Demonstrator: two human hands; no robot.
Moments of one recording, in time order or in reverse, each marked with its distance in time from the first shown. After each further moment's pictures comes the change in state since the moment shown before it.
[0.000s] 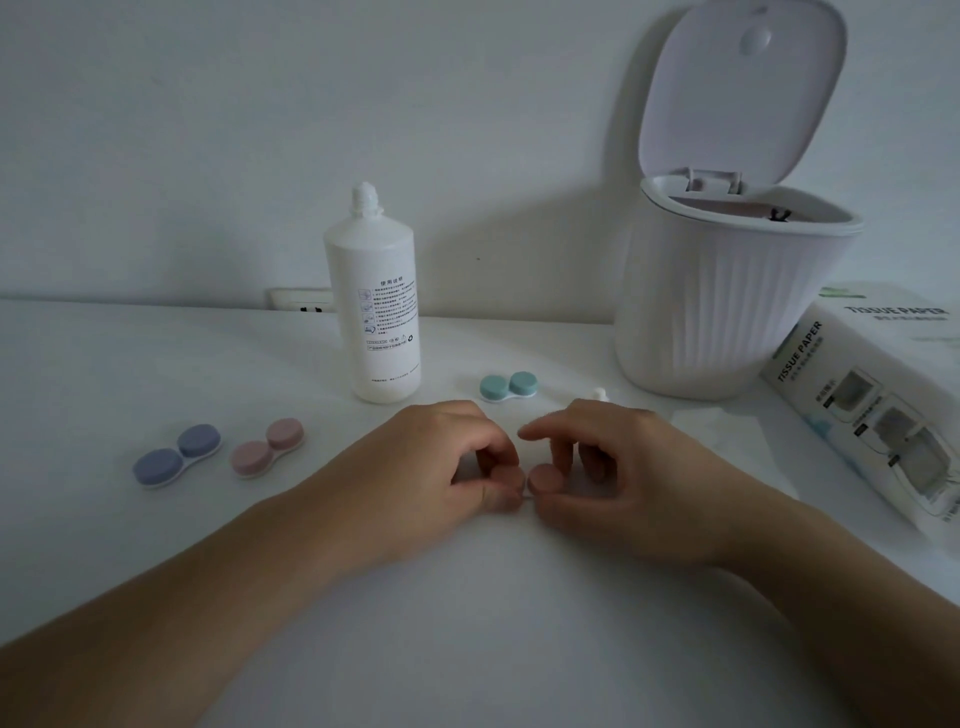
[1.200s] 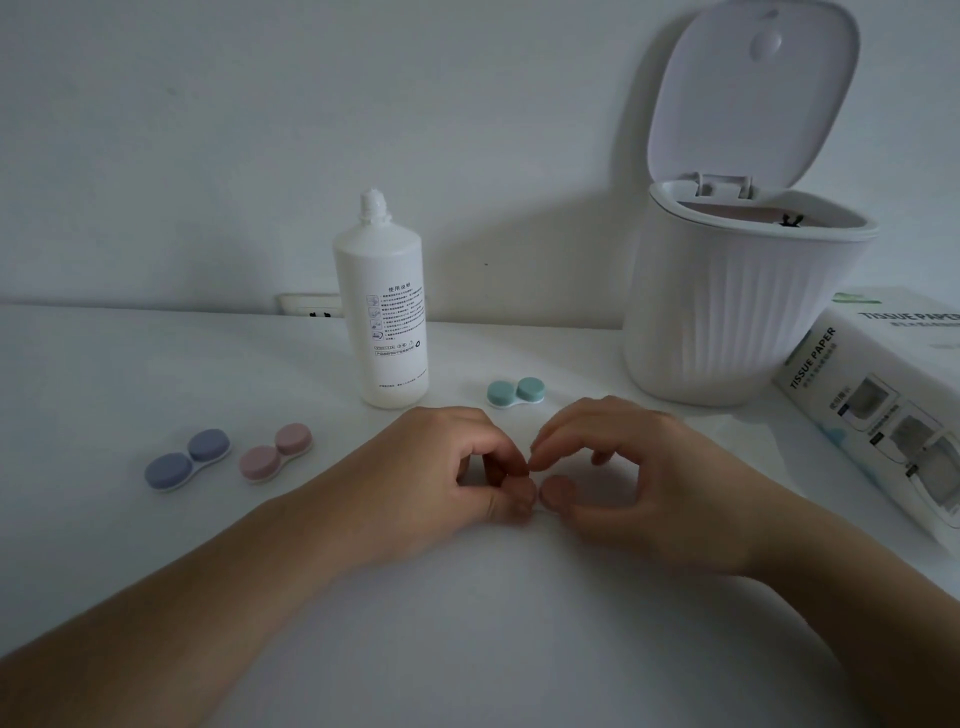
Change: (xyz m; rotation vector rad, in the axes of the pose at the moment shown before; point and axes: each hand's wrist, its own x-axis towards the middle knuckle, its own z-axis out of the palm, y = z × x) left_hand 0.002 0.000 -0.003 -0.074 -0.005 0.003; right_hand 0.000 -0.004 -0.007 0.087 -0.012 -0.079
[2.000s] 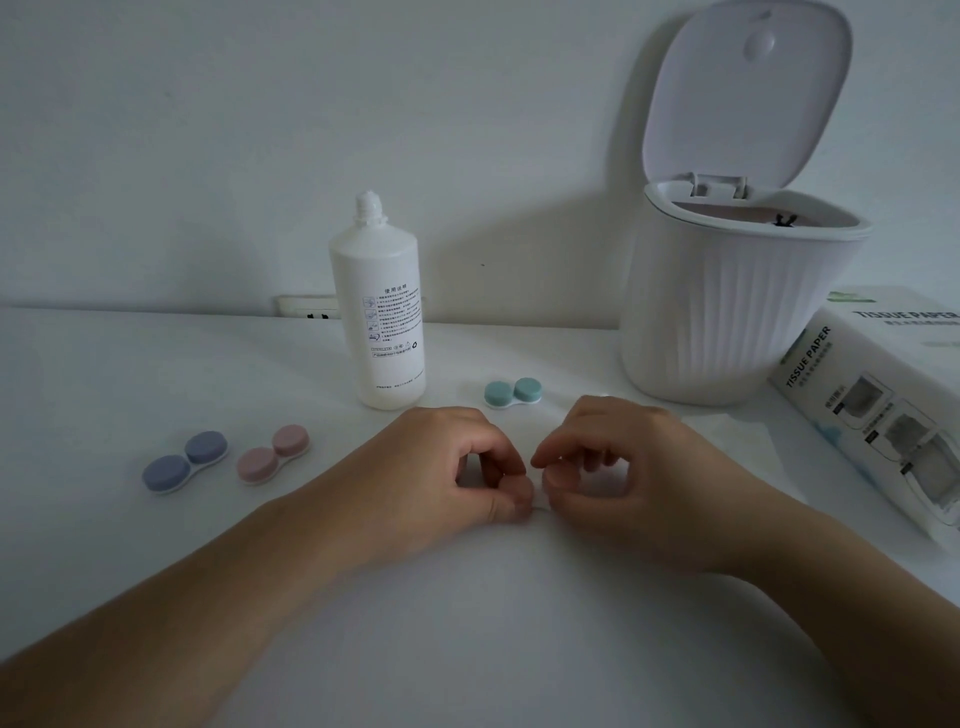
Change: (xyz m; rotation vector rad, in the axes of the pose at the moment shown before) left_hand -0.001 0.004 0.001 -0.011 0.010 -0.045; right_hand 0.000 0.000 0.003 -0.078 0.064 0.009
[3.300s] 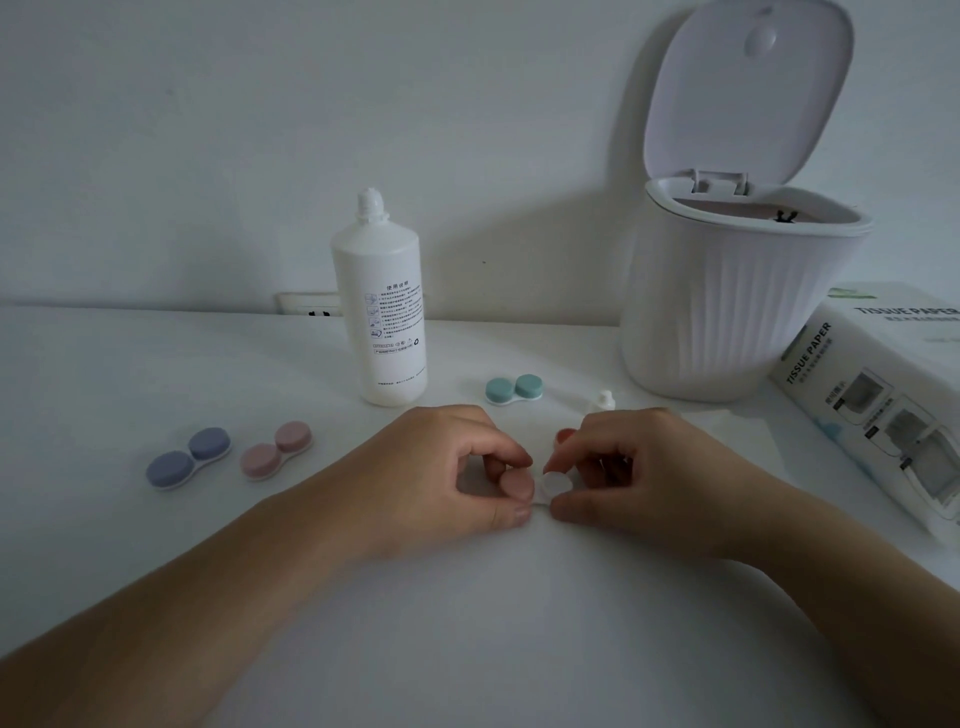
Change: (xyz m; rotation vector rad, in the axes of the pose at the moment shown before) left_hand -0.004 0.007 -0.003 -0.014 -0.044 0.015; right_hand 0.000 0.013 -0.003 0.051 -0.099 0.163
